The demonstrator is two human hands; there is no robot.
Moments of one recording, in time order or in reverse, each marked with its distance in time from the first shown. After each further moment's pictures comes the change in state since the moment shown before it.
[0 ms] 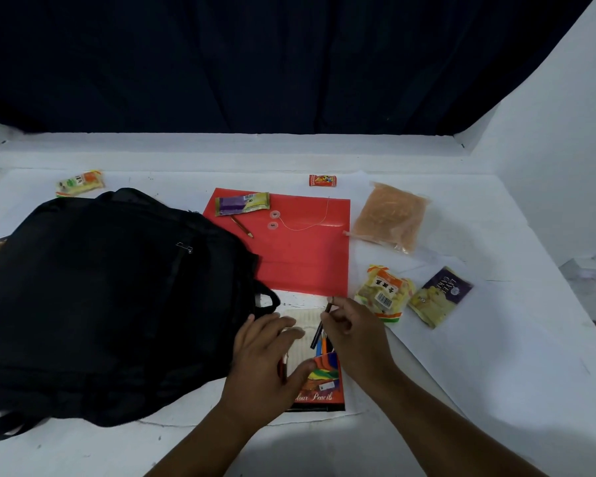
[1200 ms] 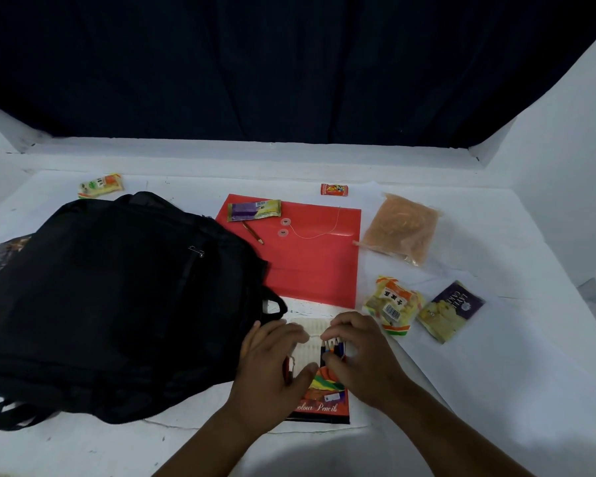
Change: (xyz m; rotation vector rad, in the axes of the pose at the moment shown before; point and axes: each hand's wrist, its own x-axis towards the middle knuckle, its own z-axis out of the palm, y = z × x) left_hand 0.003 0.005 -0.001 -0.073 -0.006 -0.100; right_hand -0.004 0.018 -0.010 -0.140 -0.182 -0.301
